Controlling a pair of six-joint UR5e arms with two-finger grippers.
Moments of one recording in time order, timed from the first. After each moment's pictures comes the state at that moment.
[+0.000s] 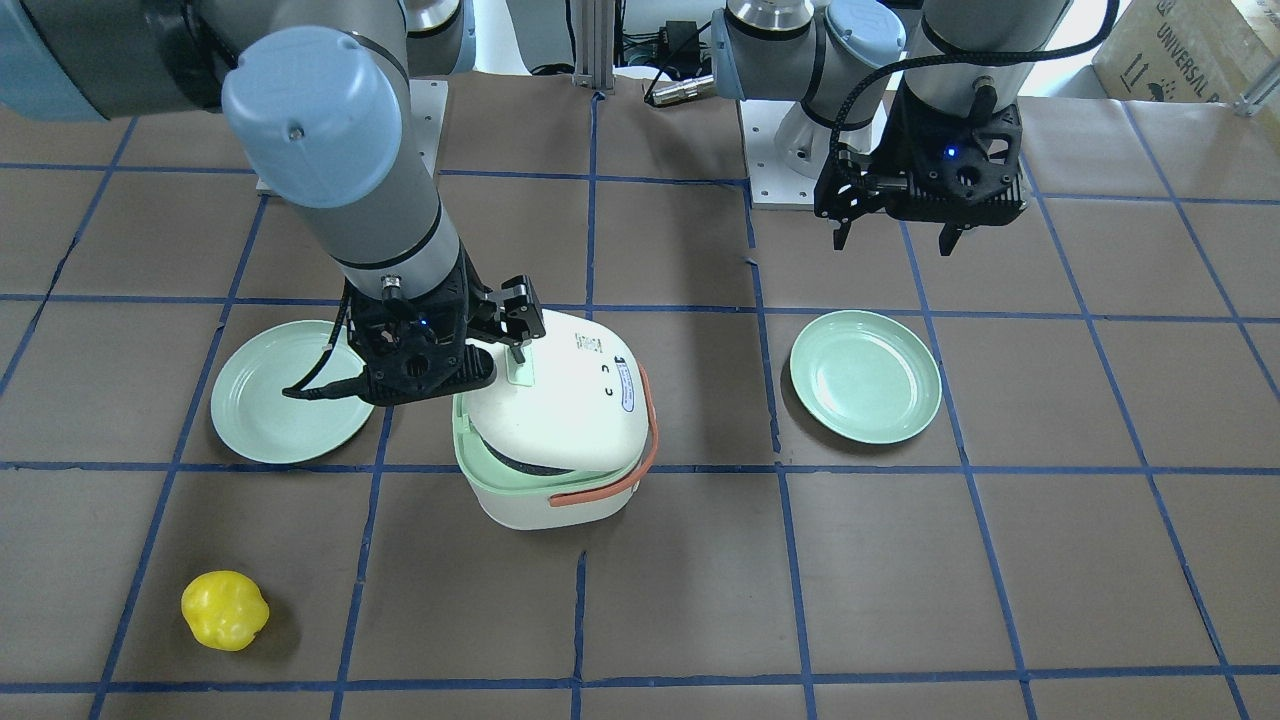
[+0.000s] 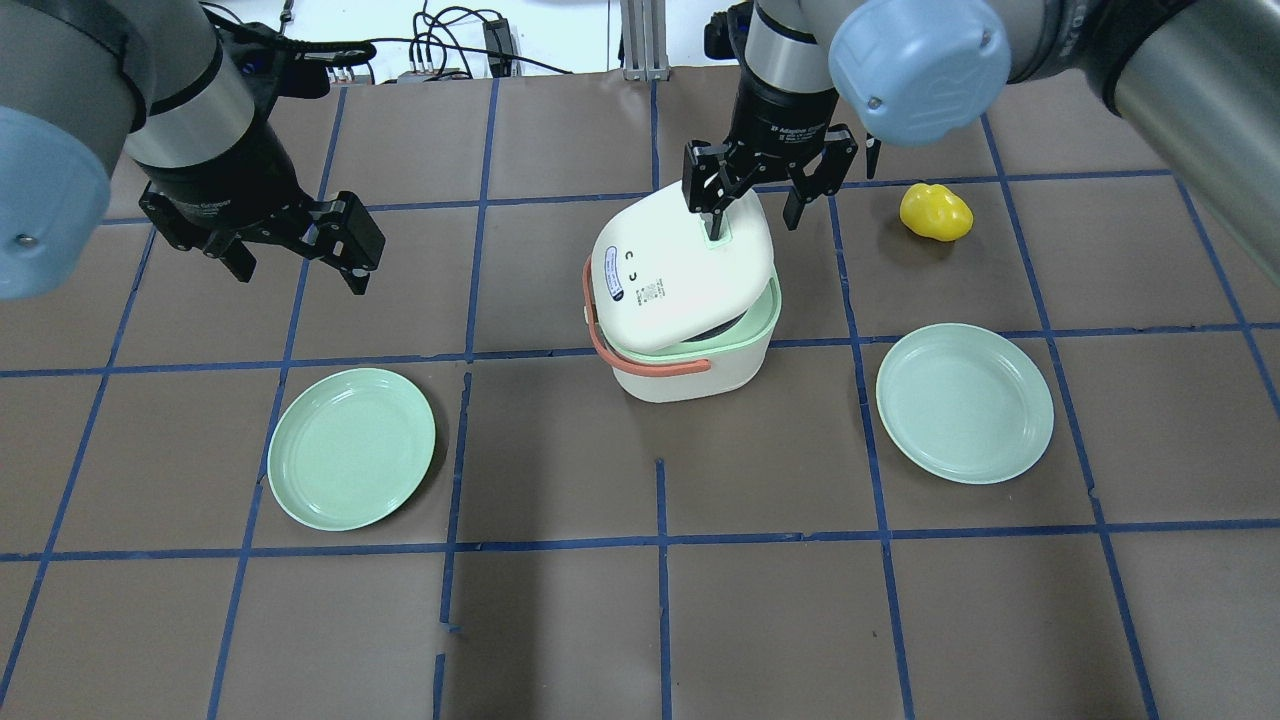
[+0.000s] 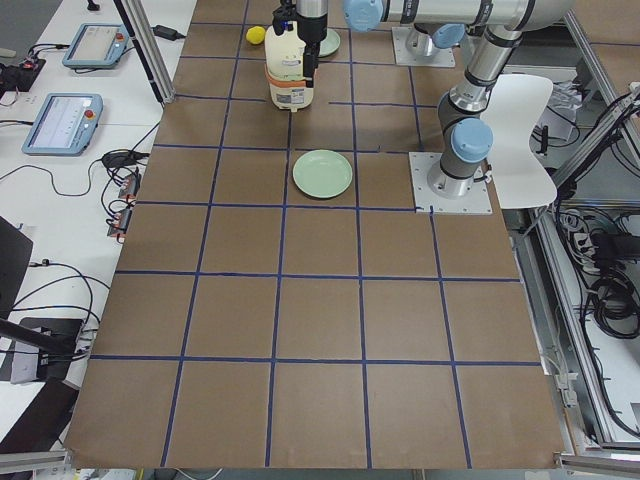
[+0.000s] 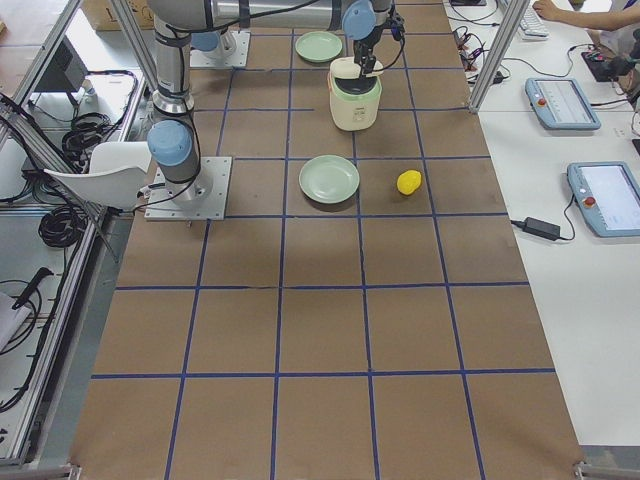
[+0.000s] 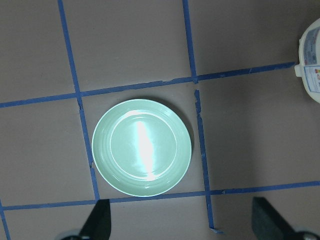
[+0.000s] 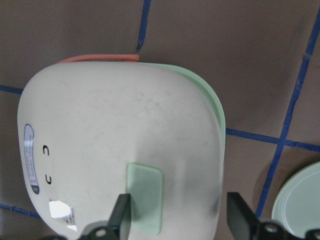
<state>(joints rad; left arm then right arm) -1.57 -1.52 -1.63 -1.57 1.67 0.13 1.76 -1.27 1.35 -1.58 -1.45 0.00</state>
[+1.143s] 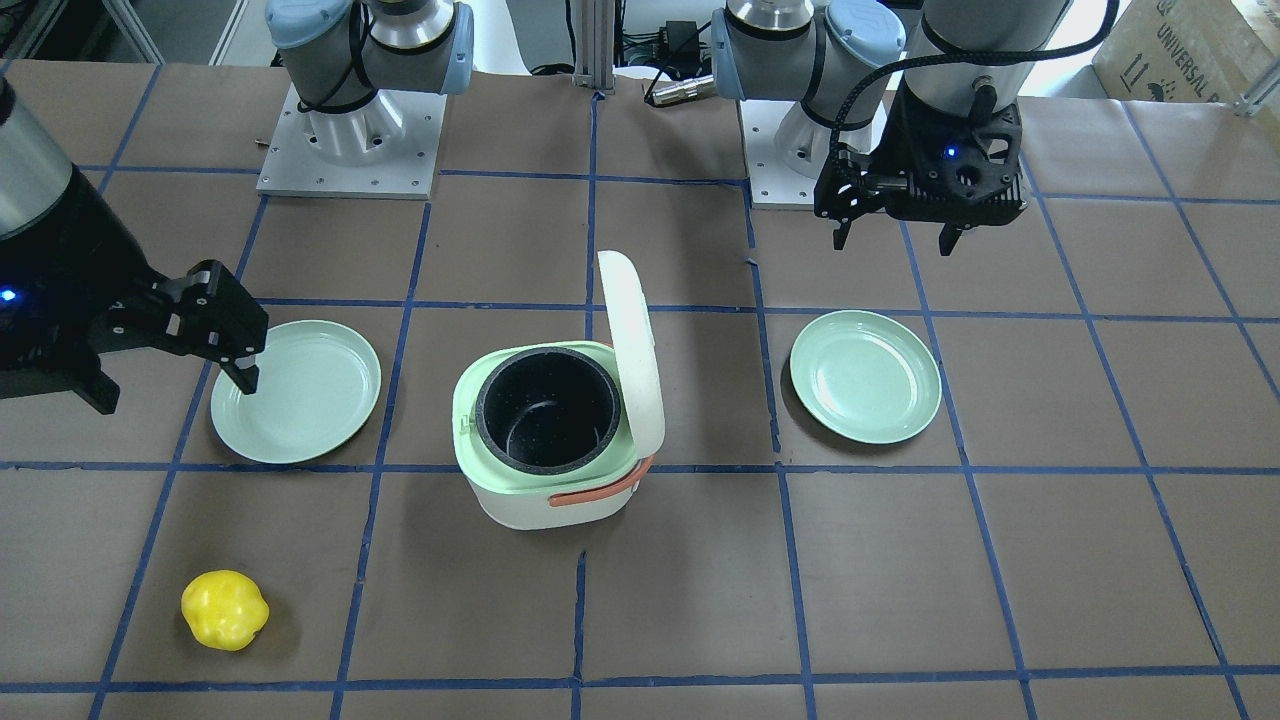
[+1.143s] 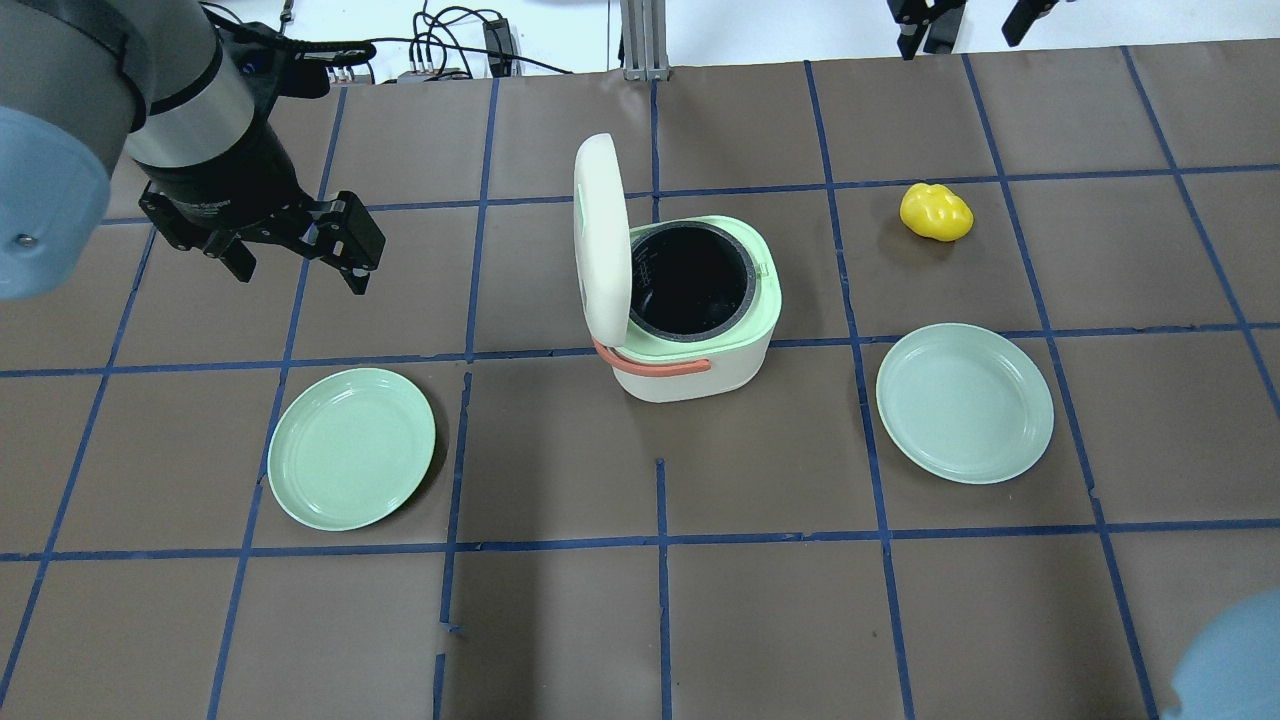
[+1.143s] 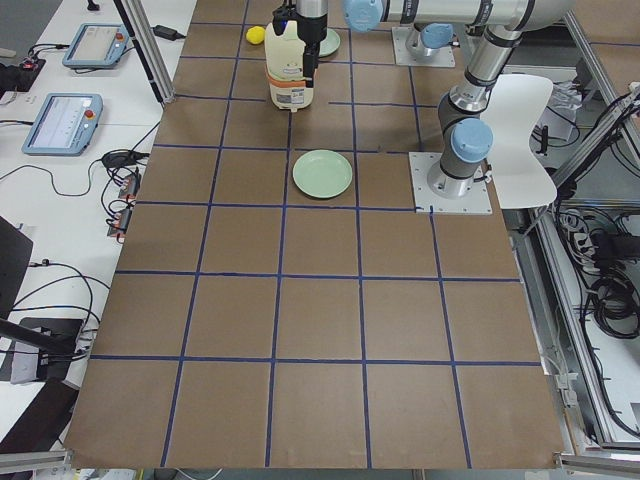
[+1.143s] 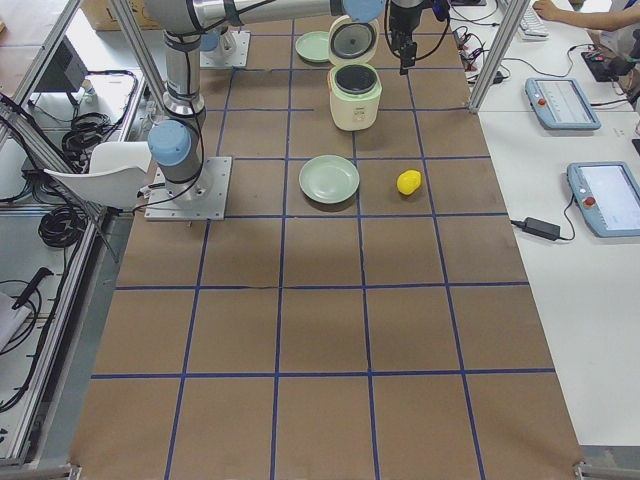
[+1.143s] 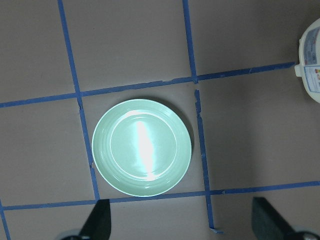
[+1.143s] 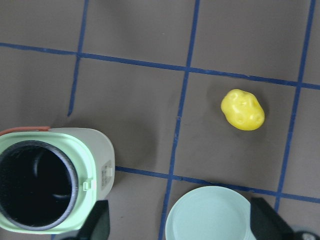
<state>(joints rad) -1.57 -1.52 -1.63 -1.57 1.67 0.13 1.50 -1.28 1.15 -1.54 -1.53 -0.22</state>
